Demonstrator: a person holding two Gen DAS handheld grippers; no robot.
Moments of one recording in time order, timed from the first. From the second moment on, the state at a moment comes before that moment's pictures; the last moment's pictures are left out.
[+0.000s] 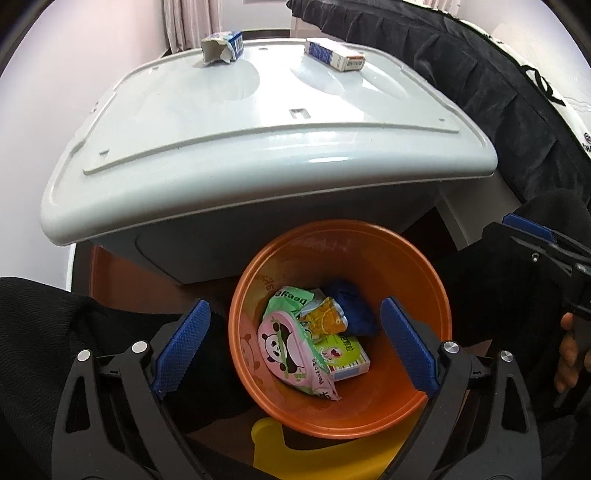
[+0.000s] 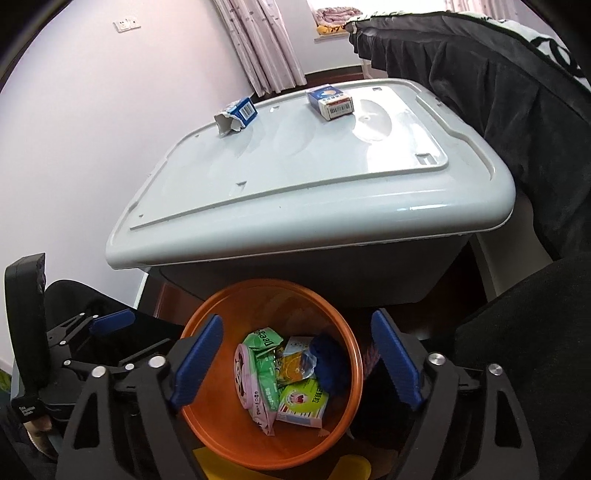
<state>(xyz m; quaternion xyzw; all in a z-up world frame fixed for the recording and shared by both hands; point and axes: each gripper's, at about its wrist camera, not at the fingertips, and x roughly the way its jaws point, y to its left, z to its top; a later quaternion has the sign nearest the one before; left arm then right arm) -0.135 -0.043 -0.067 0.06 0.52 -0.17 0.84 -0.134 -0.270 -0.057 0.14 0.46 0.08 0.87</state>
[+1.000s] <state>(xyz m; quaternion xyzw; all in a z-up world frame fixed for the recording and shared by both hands) -0.085 -0.011 -0.025 -0.04 0.48 -0.15 0.86 -0.073 -0.297 -0.025 0.14 0.41 0.06 0.90</state>
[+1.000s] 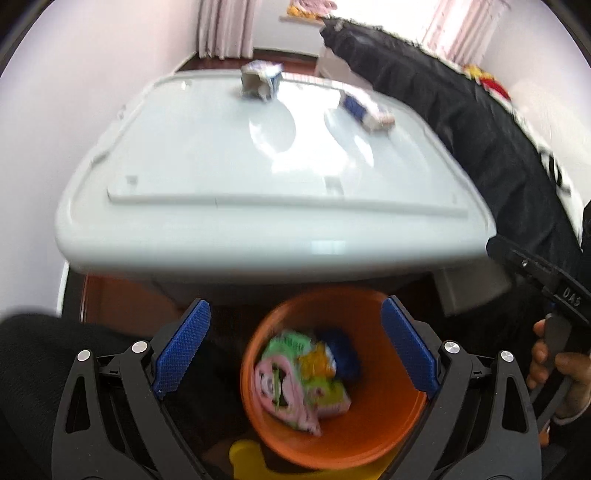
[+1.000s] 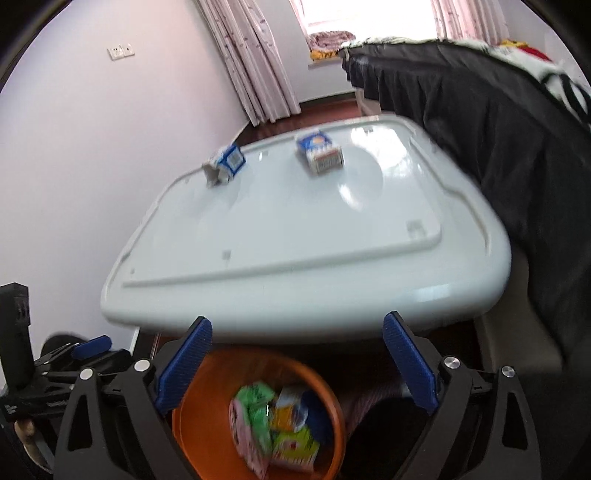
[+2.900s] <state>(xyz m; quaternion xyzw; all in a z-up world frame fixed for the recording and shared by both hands) 0.148 -0.048 -0.014 0.08 0.43 -0.08 0.90 0.254 -0.258 -0.084 -0.02 0.45 0.04 0.89</state>
